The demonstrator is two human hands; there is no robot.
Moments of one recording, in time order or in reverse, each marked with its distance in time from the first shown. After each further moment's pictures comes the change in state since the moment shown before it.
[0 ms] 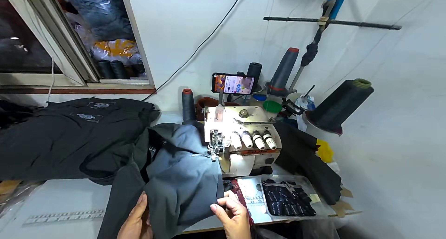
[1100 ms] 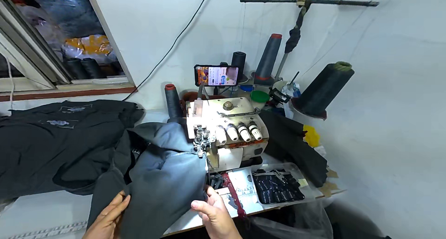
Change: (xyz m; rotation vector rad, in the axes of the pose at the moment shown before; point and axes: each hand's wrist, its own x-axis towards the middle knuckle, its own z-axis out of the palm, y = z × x) left_hand 0.006 0.046 0.008 0.354 -0.070 -0.015; right_hand 0.009 0.001 0.019 0.682 -0.105 0.561
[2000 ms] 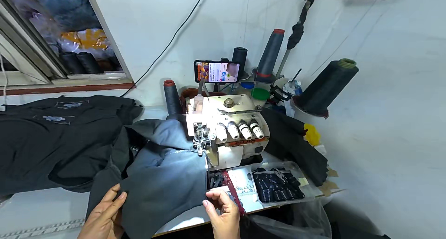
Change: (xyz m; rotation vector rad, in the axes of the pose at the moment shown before) left_hand 0.013 -0.014 -0.012 0.011 -0.017 0.133; right_hand -0.014 0.013 -0.015 -0.702 0.248 -0.678
